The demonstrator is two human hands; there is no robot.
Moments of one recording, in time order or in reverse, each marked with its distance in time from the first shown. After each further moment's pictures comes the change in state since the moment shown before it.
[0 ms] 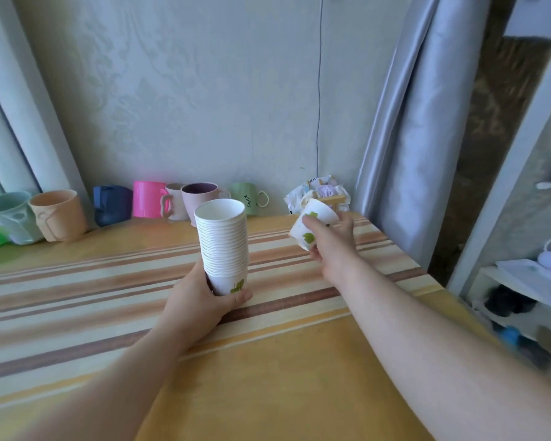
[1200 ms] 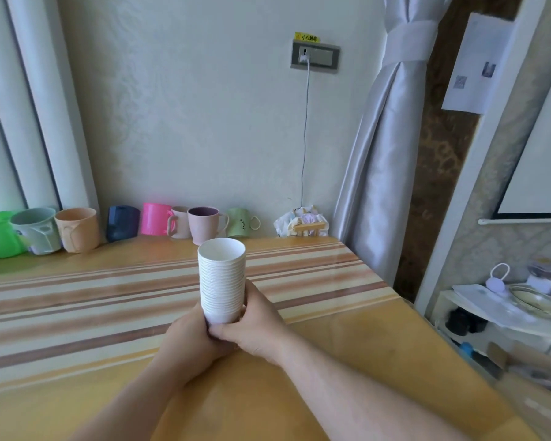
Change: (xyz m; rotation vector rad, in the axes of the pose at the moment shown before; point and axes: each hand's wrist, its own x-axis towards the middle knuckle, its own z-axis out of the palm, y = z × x) left_hand -0.081 -0.008 -0.030 0.153 -0.102 0.106; right_hand -0.179 0.042 0.046 -0.697 -0.465 -0.195
